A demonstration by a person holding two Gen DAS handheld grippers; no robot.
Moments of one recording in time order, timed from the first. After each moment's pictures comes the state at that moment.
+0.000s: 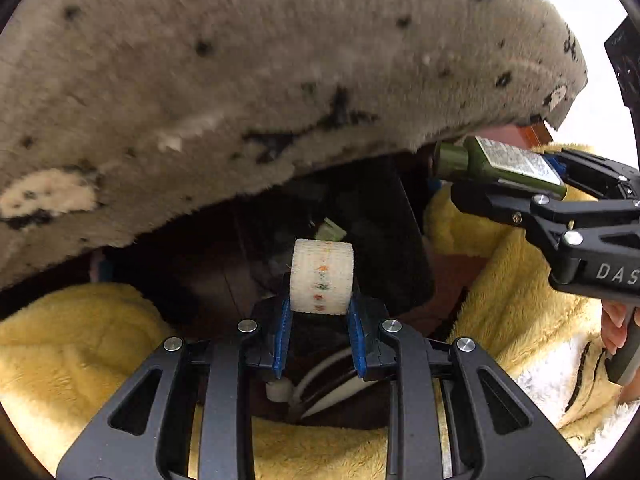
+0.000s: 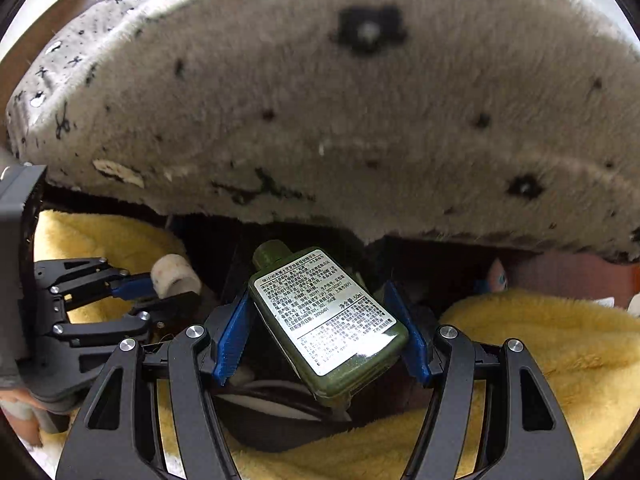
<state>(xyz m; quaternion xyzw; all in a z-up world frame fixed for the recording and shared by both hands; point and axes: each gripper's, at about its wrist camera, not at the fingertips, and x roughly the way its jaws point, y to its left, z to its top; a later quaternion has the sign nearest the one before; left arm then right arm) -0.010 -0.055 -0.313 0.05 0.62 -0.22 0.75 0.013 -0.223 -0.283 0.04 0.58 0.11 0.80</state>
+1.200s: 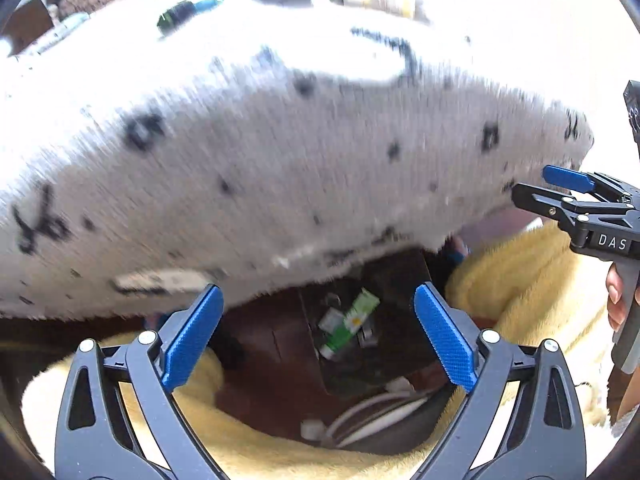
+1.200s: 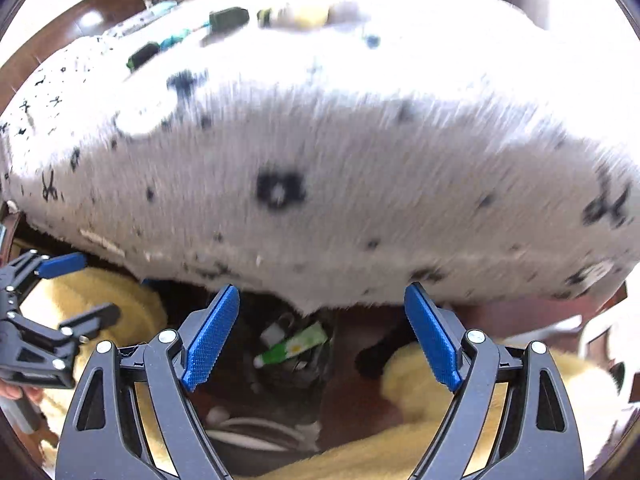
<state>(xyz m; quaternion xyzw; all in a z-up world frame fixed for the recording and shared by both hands) 0.011 -0.019 -0.216 0.06 0.51 -0.16 0.84 0.027 -0.256 -0.200 0.01 0.48 0.05 0.88</state>
